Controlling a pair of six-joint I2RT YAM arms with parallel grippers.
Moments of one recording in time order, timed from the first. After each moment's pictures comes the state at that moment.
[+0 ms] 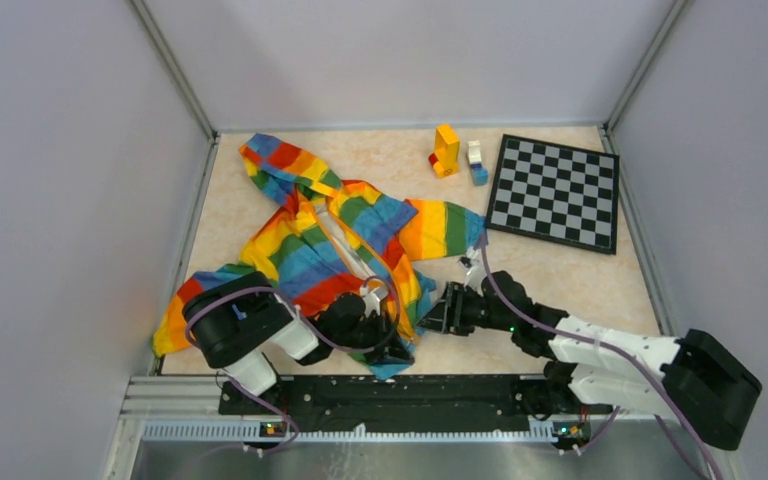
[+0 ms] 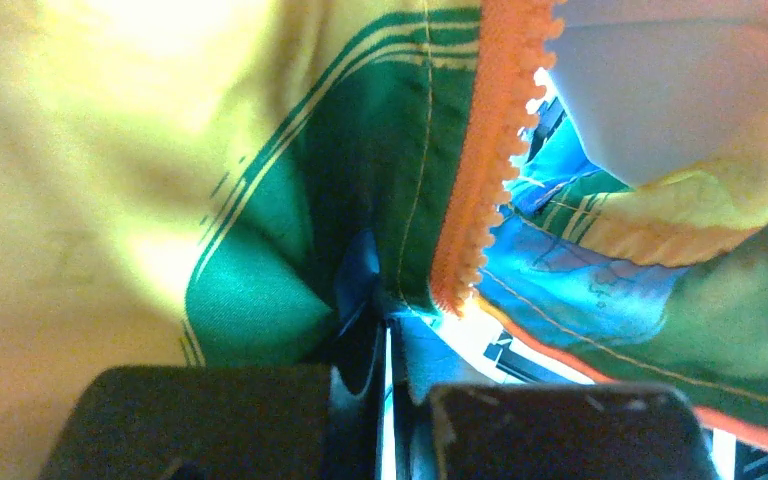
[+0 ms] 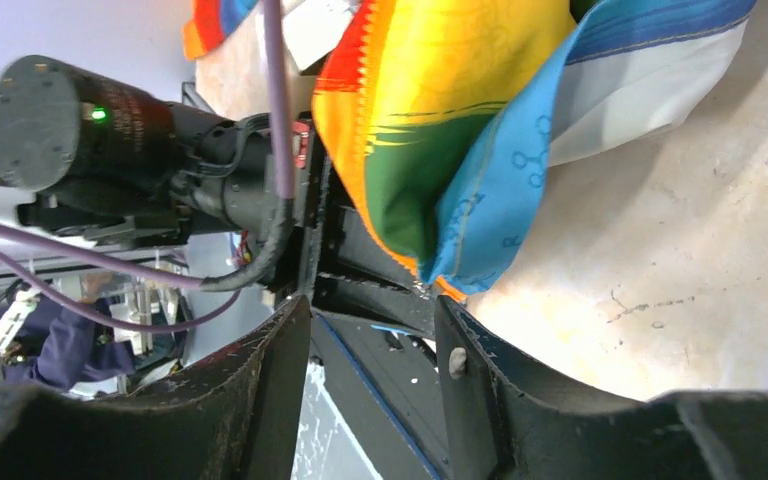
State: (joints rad) left arm -0.94 1.63 0.20 0.85 0.49 -1.26; right arm 0.87 1.05 0.29 0.27 -0.28 0.99
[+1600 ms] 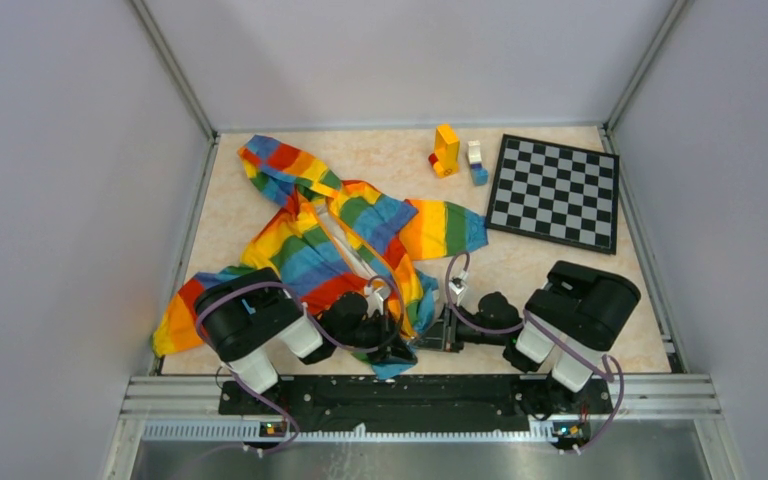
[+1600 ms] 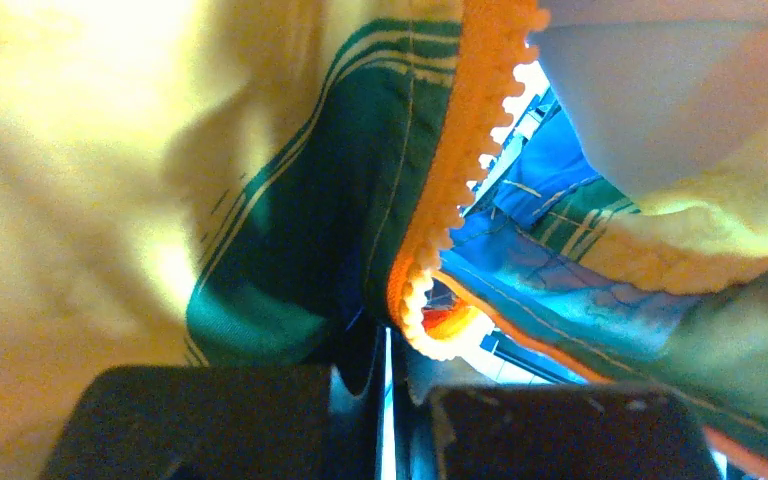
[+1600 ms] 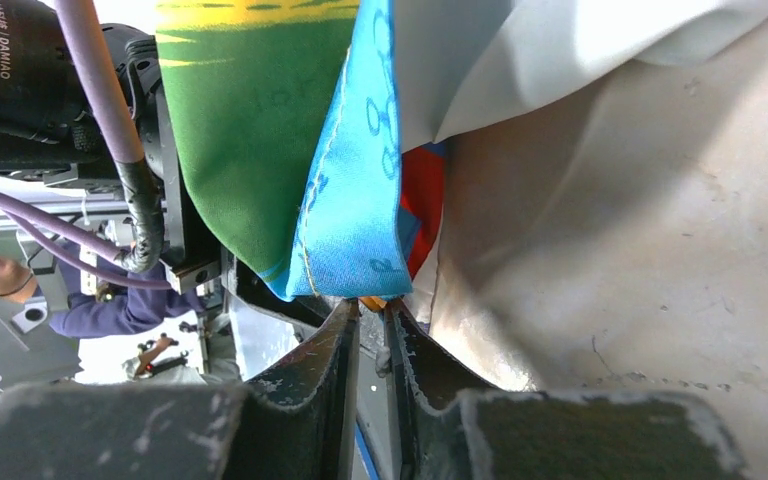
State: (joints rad) left arm -0.94 1.70 0.22 0.92 0.53 -1.27; right arm 0.88 1.72 0.08 1.28 -0.44 1.11
